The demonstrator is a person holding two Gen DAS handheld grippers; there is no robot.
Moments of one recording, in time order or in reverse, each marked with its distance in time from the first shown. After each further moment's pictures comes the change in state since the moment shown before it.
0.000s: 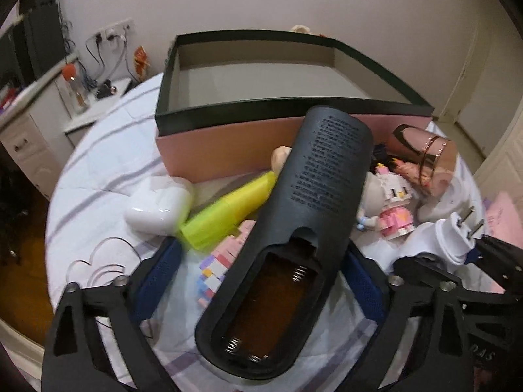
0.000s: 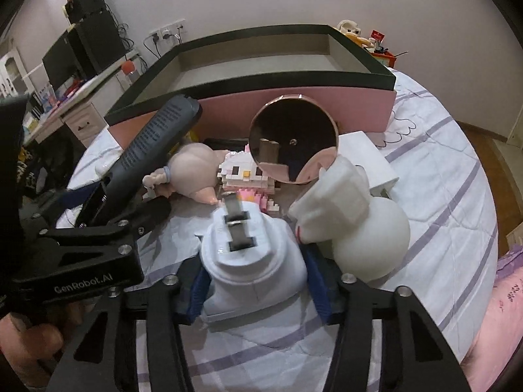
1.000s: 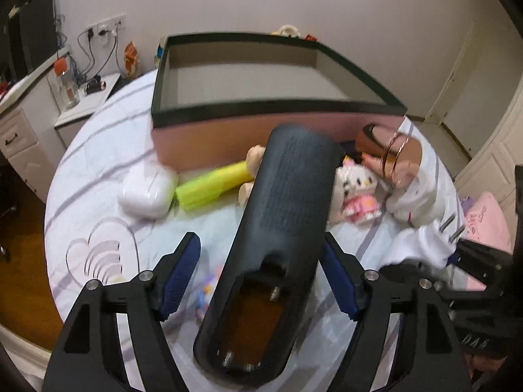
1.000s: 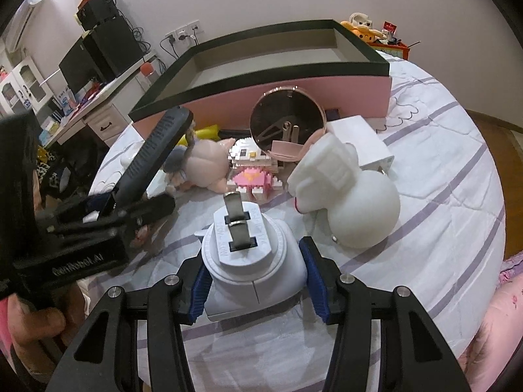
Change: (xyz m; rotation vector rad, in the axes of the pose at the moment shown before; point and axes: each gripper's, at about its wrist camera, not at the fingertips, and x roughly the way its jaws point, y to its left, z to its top) left arm -0.023 -0.008 -0.006 -0.004 0.008 -0.060; right arm -0.012 -0.014 -0.006 0.003 0.027 0.096
